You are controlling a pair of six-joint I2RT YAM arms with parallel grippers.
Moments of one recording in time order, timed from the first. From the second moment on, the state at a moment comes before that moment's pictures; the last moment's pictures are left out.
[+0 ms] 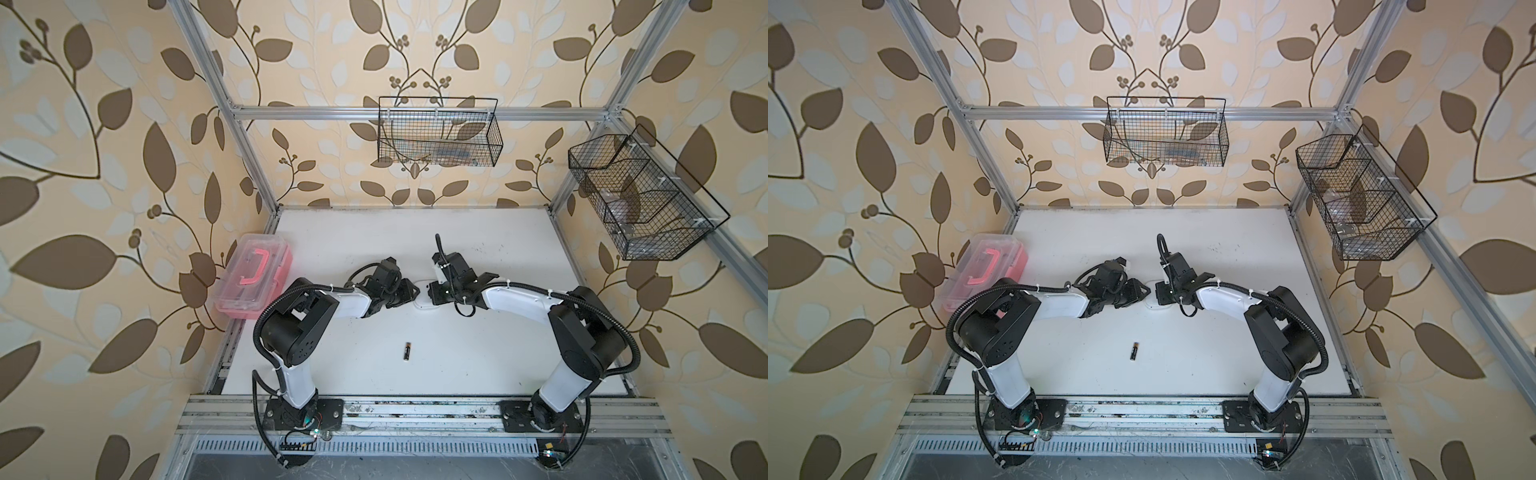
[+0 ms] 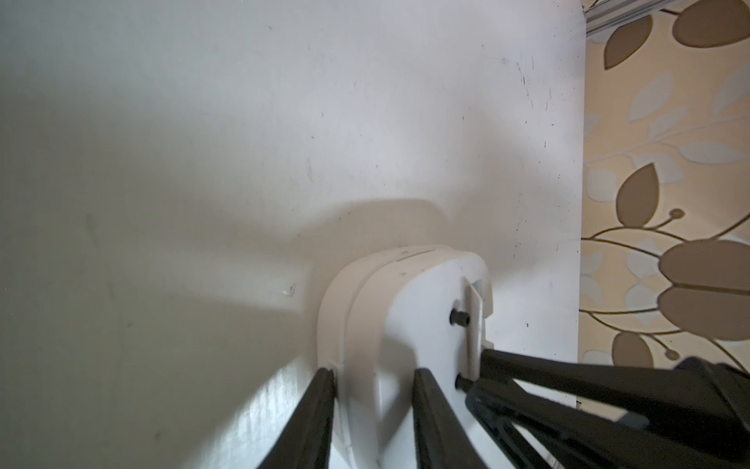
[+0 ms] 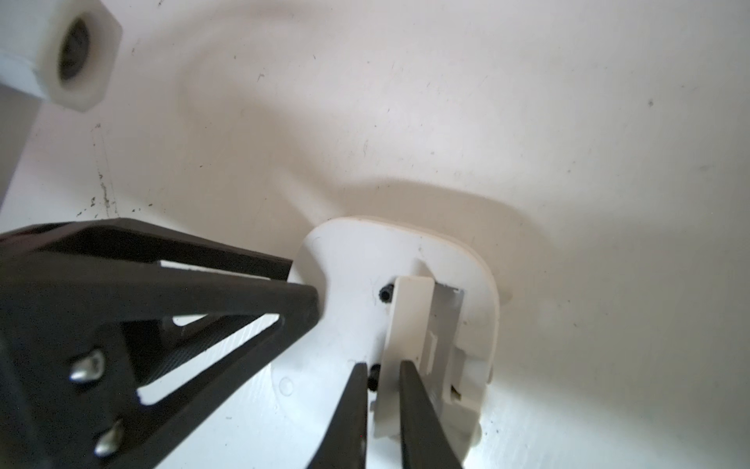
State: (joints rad) left arm -0.58 1.80 0.84 0.24 0.29 -0.90; right arm 0.60 1.71 1.00 -0.24 -0.04 0.40
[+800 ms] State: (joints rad) left arm -0.58 1.80 0.84 0.24 0.29 -0.90; right arm 0.59 1.64 1.00 -0.32 -0.01 0.36
